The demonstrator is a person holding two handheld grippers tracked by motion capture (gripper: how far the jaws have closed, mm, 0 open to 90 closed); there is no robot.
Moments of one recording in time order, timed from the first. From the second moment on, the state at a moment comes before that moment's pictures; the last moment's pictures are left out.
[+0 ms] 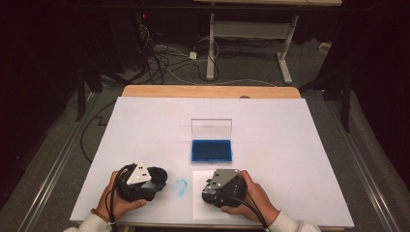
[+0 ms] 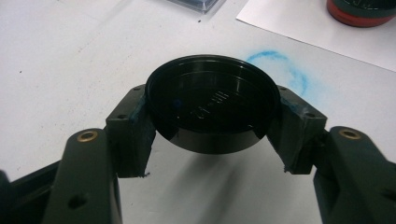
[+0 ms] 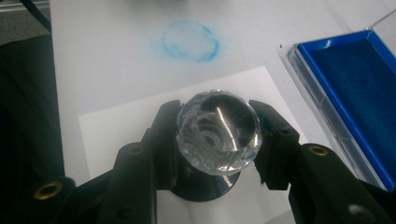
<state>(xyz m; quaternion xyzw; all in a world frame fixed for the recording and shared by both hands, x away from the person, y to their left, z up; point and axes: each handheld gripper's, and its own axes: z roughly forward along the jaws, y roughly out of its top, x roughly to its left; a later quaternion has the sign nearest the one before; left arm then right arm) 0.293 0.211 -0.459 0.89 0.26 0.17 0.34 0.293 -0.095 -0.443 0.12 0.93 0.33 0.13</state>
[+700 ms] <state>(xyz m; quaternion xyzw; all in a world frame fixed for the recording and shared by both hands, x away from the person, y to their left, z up) 0.294 0.212 -0.459 0.89 0.26 0.17 0.34 0.307 -0.138 -0.402 0.17 0.87 0.43 0.16</state>
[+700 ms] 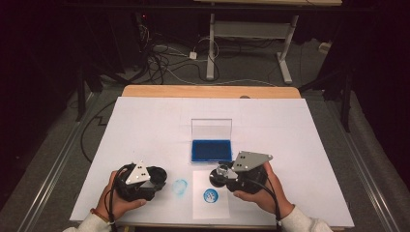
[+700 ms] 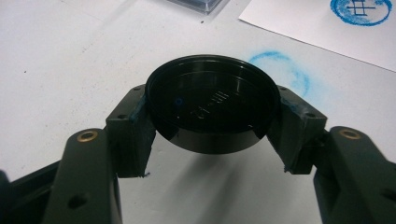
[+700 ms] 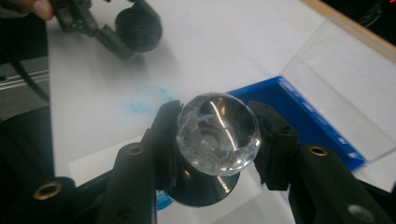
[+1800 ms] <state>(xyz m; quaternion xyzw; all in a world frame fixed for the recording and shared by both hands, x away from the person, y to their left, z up) 0.297 0.212 -0.462 0.89 0.26 0.16 0.34 0.327 -0.182 -0.385 0.23 0.84 0.44 0.20</state>
